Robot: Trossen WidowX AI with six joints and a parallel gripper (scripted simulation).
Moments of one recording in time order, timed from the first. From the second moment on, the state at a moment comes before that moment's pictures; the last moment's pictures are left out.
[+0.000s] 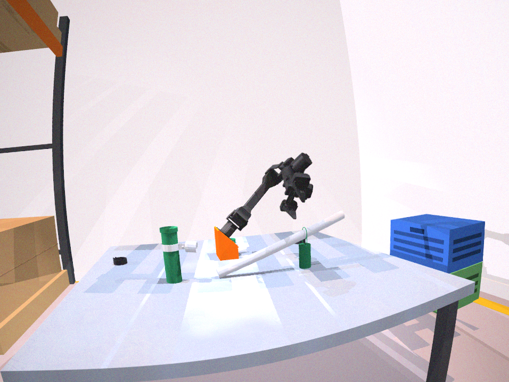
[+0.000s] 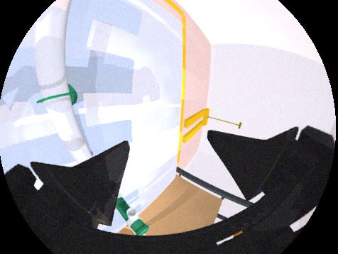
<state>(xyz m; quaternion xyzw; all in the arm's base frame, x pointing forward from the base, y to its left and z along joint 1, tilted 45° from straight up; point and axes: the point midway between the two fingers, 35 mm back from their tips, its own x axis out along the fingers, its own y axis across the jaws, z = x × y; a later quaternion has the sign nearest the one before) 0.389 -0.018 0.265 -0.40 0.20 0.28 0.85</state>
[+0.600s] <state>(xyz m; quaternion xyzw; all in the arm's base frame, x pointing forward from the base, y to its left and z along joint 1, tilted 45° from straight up) 0.280 -0.155 0.119 0.31 0.44 0.14 0.83</state>
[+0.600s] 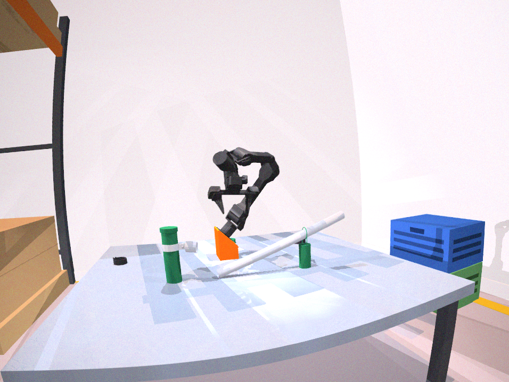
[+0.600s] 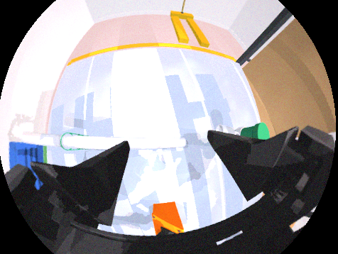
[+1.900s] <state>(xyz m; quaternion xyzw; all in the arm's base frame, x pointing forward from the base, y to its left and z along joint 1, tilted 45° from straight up) 0.263 -0.241 0.006 -0.22 0.32 0.34 0.86</state>
